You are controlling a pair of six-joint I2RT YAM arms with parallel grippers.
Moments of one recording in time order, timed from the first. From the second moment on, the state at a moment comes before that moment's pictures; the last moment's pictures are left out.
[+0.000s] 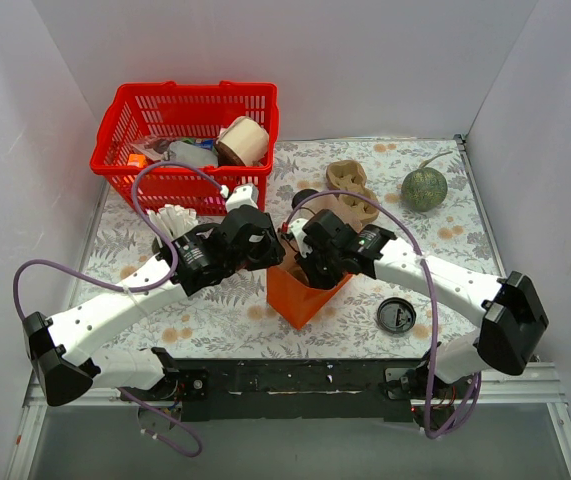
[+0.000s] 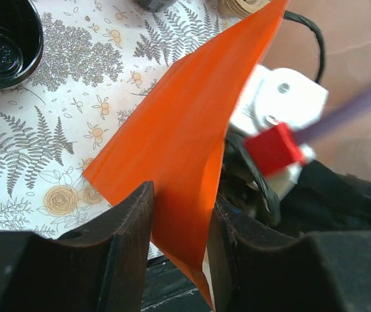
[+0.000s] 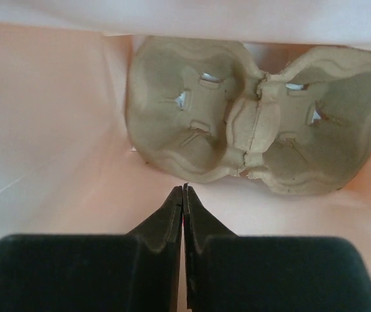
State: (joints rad) left arm -0.94 1.21 1.22 -0.71 -0.34 -0.92; right arm 0.92 1.42 1.14 -0.74 -0.15 0.05
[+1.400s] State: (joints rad) left arm -0.94 1.20 1.22 -0.70 -0.33 -0.90; right arm 0.90 1.45 1.18 -0.62 0.05 0.20
